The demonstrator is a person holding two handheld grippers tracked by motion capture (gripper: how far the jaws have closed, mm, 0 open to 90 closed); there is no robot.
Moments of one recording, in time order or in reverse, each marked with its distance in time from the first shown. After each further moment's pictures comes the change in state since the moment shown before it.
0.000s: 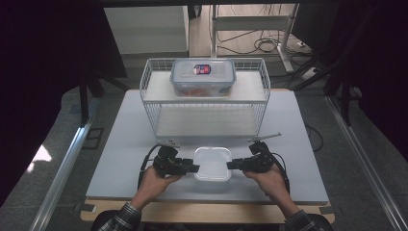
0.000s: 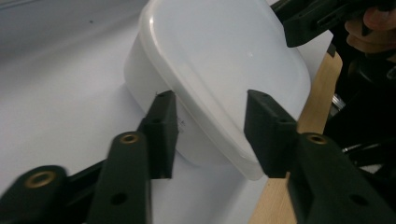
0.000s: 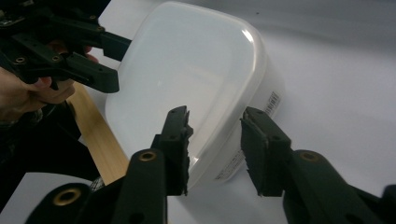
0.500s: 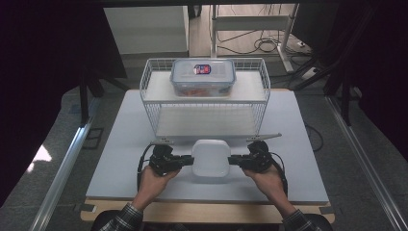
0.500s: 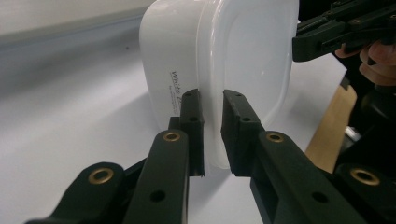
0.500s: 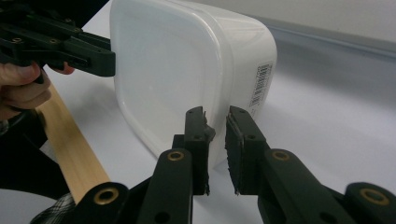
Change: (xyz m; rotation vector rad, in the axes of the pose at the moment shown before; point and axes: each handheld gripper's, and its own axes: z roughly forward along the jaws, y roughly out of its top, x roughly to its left) left arm 0.000 0.000 -0.011 -0.108 0.066 -0.035; right arm 0.013 0.002 -0.003 -0.087 -0.098 -0.104
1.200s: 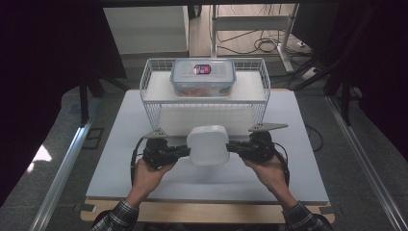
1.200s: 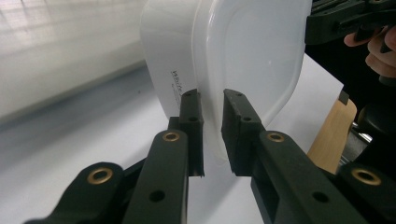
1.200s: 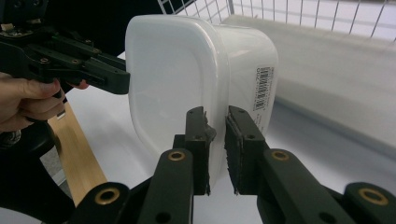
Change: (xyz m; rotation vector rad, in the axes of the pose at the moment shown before) left arm -0.016 0.028 -0.031 -0.075 0.050 0.077; right arm 0.025 0.037 -0.030 -0.144 0.005 -0.131
